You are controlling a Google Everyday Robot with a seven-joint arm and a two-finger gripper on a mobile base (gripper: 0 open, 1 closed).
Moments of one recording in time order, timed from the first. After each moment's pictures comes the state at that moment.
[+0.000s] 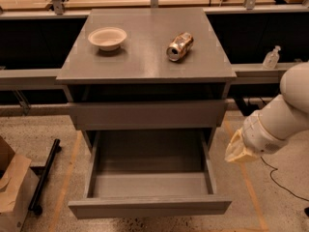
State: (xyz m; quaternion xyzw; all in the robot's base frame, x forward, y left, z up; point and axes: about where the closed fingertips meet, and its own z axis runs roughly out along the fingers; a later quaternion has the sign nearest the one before) arm 0.447 -0.220 0.745 -0.67 0.72 0.09 0.15
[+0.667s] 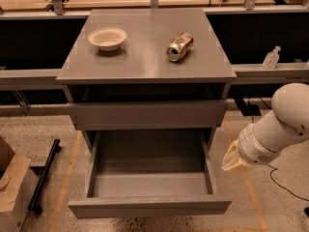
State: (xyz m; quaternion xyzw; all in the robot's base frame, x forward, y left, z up) arm 0.447 -0.220 0.698 -0.66 0.73 0.10 0.15
